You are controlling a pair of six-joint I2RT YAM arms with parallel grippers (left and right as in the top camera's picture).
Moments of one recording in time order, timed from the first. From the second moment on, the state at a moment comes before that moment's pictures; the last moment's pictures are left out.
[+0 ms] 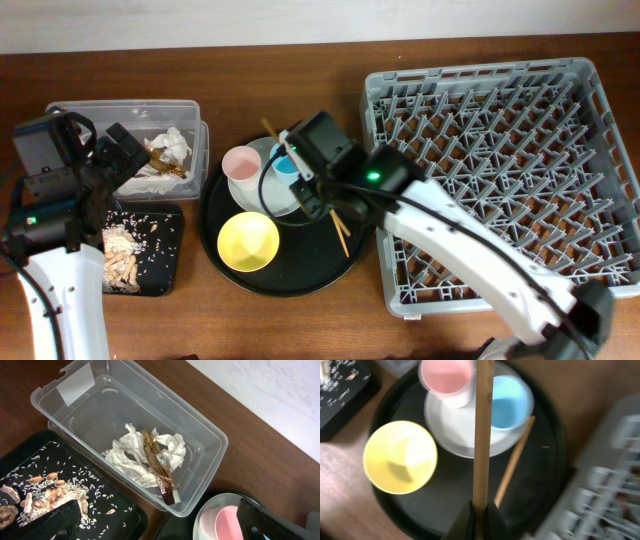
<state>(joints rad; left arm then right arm) 0.26 1.25 1.29 -0.82 -0.05 -0.42 0.75 1.66 1.62 -0.99 0.06 0.10</state>
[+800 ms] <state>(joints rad) 0.26 1.25 1.29 -0.82 -0.05 -0.42 0.20 1.87 1.62 -1.12 0.01 0.13</state>
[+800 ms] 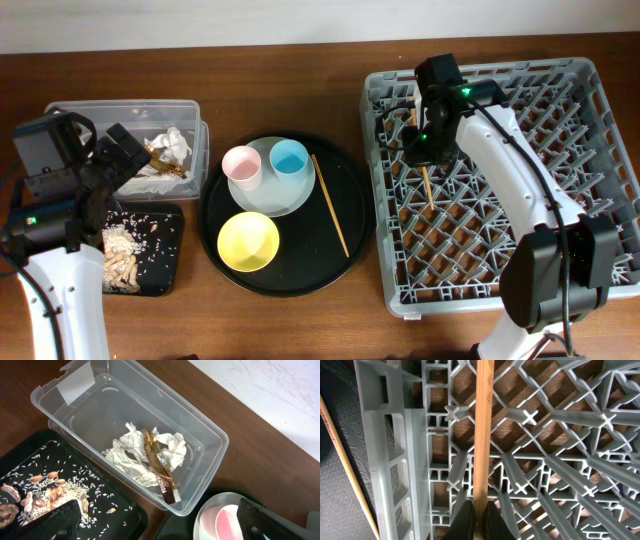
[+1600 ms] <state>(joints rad) 0.26 1.25 1.29 -0.83 -0.05 -0.42 0.37 1.87 1.62 -1.09 -0.31 0.13</state>
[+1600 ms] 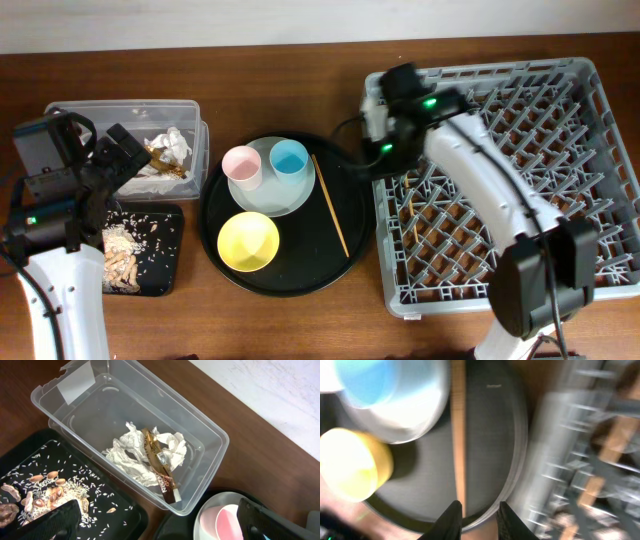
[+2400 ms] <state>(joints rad) 0.26 1.25 1.29 -0.83 -0.05 -0.42 0.65 1.87 1.18 -0.45 0.04 0.37</state>
